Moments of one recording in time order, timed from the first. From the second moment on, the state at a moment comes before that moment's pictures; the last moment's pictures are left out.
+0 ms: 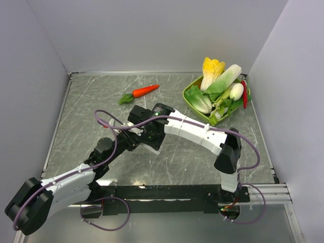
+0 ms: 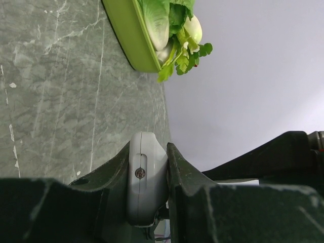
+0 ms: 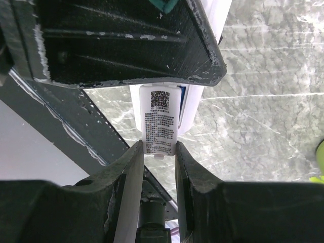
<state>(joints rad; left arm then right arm) -0.64 0.93 0.18 0.68 0.09 -1.25 1.09 1.88 1.89 -1.35 0.03 -0.07</state>
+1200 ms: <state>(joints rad) -0.66 0.93 0.18 0.69 0.09 -1.23 1.07 1.88 1.88 -1.35 0.04 -0.05</state>
